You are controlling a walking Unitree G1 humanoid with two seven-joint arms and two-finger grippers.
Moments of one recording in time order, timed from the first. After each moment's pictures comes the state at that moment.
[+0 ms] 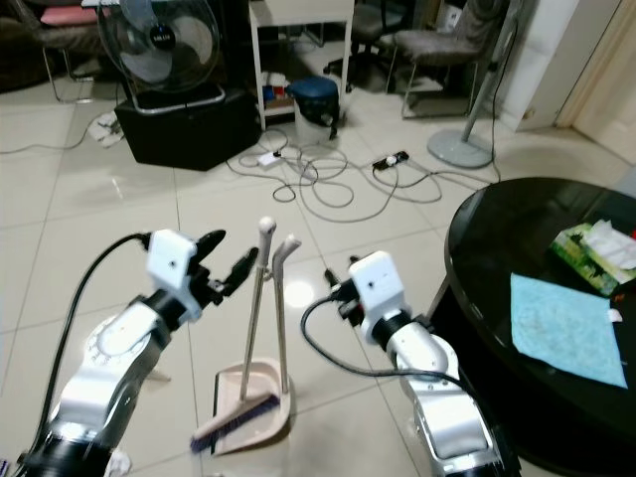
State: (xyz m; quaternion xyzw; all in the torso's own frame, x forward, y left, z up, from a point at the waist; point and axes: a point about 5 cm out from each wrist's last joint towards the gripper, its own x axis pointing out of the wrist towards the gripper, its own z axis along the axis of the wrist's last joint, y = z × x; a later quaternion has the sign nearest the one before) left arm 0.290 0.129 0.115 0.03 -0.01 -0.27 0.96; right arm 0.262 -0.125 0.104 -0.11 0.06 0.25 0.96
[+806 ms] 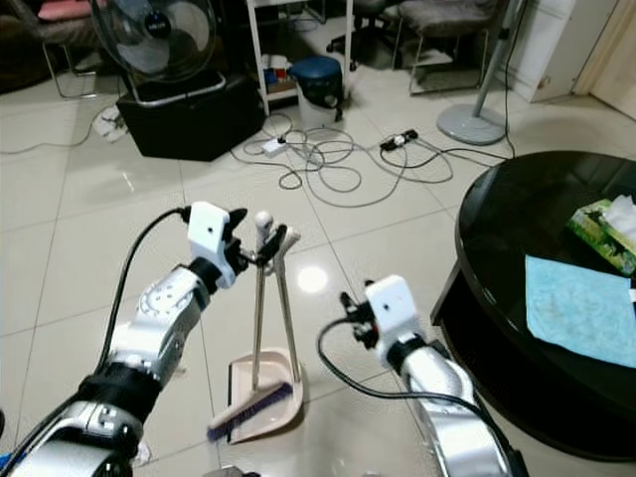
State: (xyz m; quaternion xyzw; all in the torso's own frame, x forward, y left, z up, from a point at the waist) left arm 0.340 0.107 0.111 -0.01 -0.01 -0.26 0.97; right arm 0.245 -0.149 0.077 -0.10 0.10 0.21 0.97
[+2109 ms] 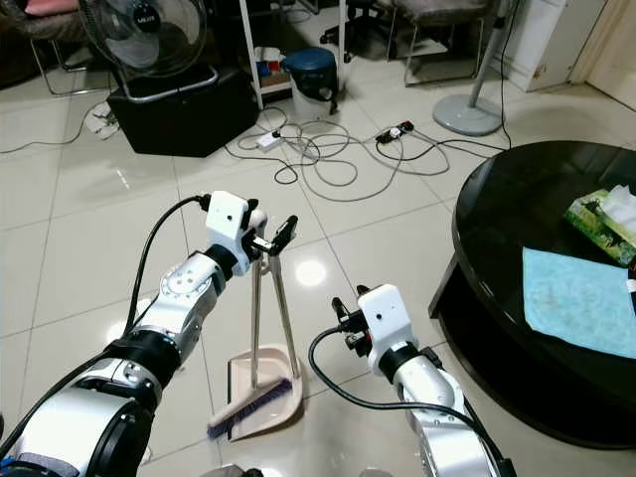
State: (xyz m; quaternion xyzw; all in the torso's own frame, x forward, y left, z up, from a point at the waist) left arm 0.359 0.091 0.109 0.02 0.00 -0.25 0.97; right arm 0.241 -0.136 0.073 -0.09 0.08 0.22 0.97
